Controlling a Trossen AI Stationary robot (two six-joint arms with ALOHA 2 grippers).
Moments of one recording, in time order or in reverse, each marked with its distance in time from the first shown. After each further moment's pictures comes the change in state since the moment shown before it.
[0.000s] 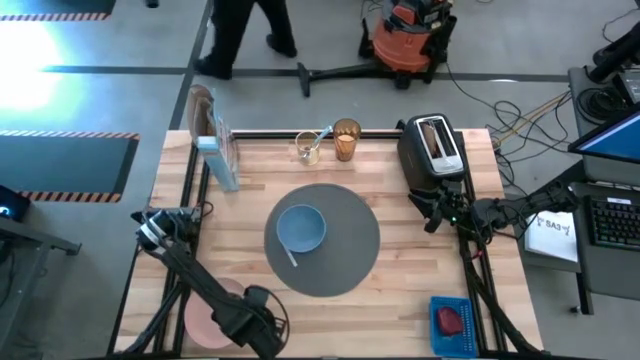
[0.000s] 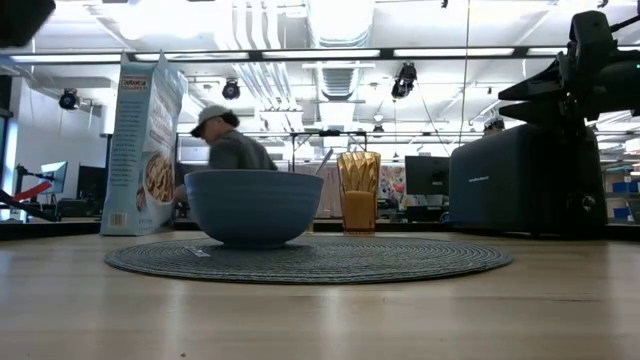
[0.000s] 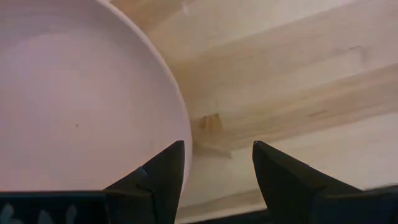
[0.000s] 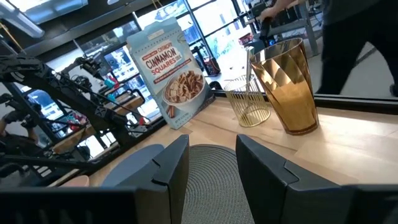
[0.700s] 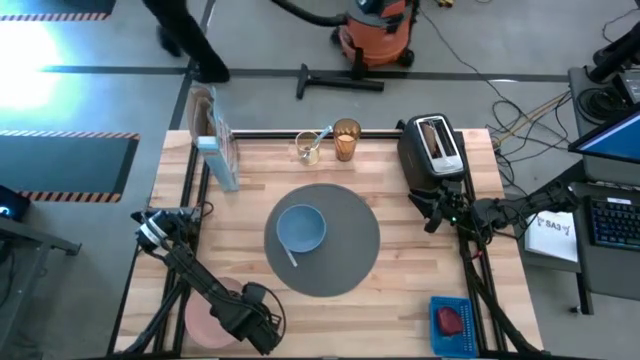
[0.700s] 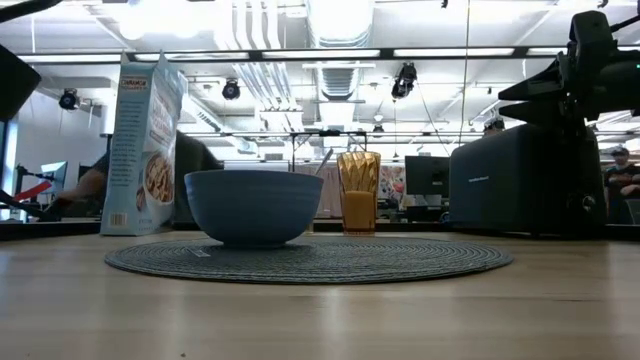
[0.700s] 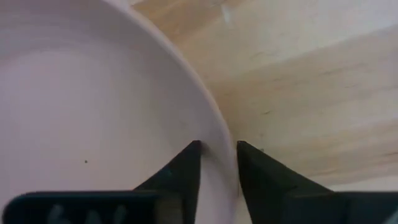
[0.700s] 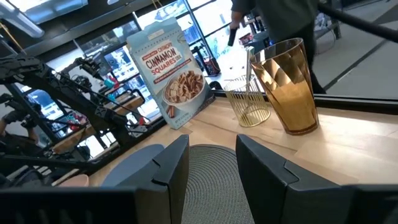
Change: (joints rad) left arm 0.000 0.000 -0.152 0.116 0.023 0.019; right arm 0.000 0.000 0.000 0.000 0.000 0.000
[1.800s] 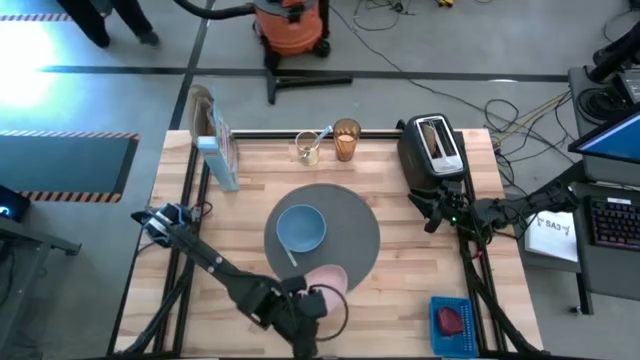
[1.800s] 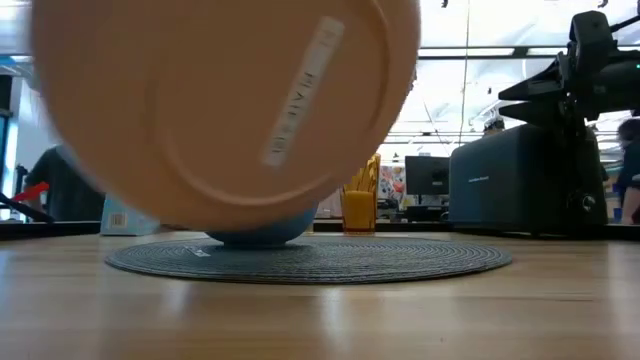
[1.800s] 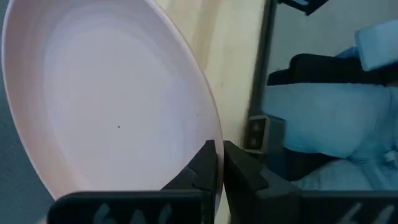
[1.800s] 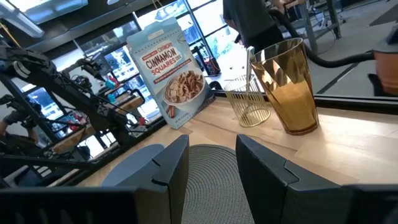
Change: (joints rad) left arm 0.169 0.000 0.432 0.168 -0.285 1.178; right arm 0.000 0.000 0.000 0.000 0.000 0.000
